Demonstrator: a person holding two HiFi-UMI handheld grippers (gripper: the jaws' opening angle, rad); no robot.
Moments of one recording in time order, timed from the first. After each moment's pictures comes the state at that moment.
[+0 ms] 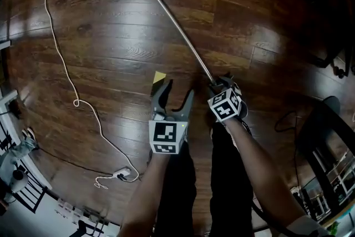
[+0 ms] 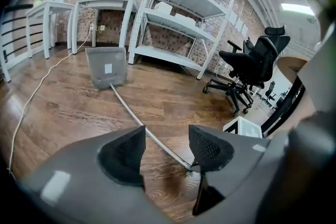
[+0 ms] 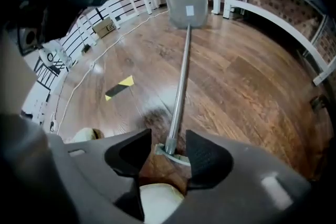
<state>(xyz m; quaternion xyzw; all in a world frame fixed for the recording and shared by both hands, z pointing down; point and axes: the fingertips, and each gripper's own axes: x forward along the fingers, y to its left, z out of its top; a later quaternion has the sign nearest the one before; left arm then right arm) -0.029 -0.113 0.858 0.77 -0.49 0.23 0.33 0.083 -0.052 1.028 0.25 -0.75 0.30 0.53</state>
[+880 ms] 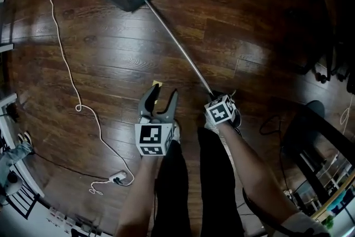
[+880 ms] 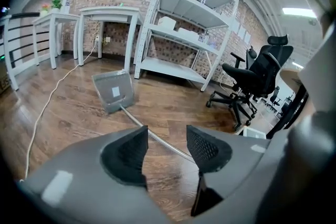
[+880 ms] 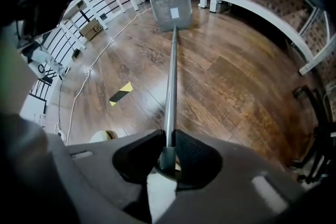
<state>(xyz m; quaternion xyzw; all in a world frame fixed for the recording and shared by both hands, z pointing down) -0.065 -0.146 0.763 0.76 -0.52 0.21 0.32 0.103 -0.061 0.954 0.28 -0.70 0.34 0.56</state>
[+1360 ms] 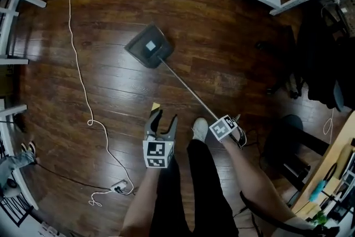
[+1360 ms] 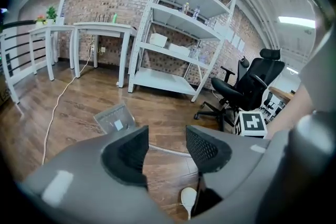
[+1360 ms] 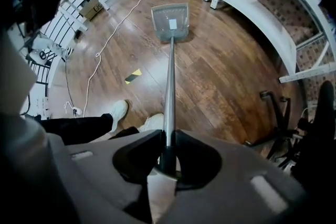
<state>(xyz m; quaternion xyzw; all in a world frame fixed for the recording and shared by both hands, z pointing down) -0.039 -0.150 0.585 0.78 -0.50 0.19 0.33 0.191 -0.065 0.751 0.22 -0.62 0.34 0.67</state>
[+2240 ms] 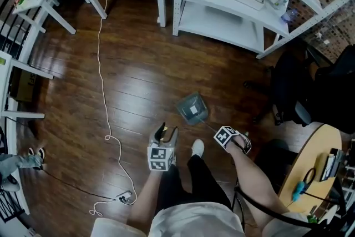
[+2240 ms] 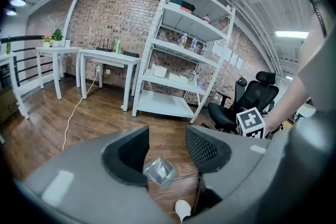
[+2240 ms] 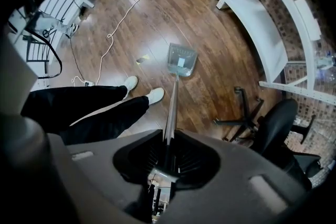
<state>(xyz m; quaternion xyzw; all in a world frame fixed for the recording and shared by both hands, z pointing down) -0.091 -0.161 0.351 0.78 -0.53 0.14 0.29 0.227 -0.082 0.526 0.15 -0.54 0.28 0.78</state>
